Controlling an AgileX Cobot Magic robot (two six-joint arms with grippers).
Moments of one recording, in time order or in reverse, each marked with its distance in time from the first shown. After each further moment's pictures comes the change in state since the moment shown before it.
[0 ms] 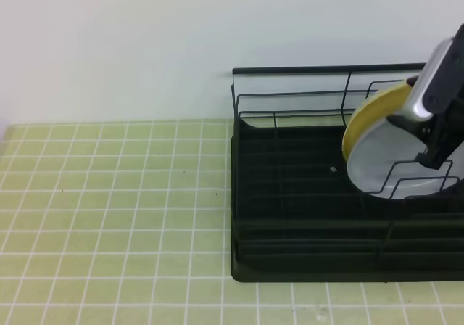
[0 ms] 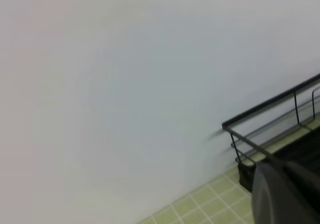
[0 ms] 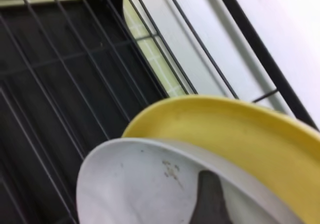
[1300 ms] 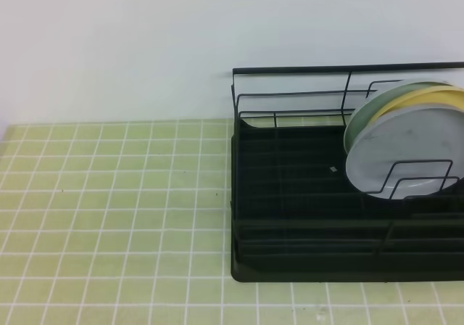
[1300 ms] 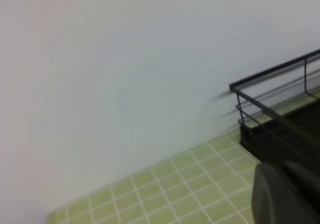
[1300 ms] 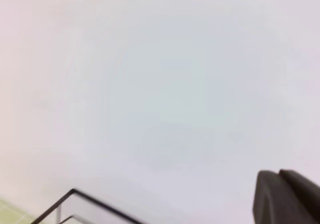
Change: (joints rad) left arm 0.000 -0.125 0.040 -0.022 0.128 -0.017; right arm 0.000 -0.583 0.142 0.380 -0.055 0.160
